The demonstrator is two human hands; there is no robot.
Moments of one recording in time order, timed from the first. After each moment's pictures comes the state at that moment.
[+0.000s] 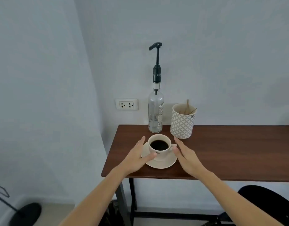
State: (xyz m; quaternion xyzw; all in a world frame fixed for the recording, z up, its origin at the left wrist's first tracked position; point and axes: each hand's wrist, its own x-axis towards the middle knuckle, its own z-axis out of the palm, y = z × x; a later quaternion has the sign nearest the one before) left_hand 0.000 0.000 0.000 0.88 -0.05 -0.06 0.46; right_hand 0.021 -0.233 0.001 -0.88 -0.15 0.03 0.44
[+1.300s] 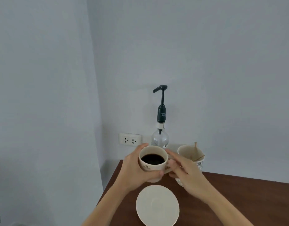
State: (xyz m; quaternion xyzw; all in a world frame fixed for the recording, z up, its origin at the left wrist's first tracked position) left_hand 0.031 -0.026 0.106 0.85 -0.04 0.22 0.47; right_hand 0.068 -0.227 0.118 -0.78 -0.31 0.03 0.55
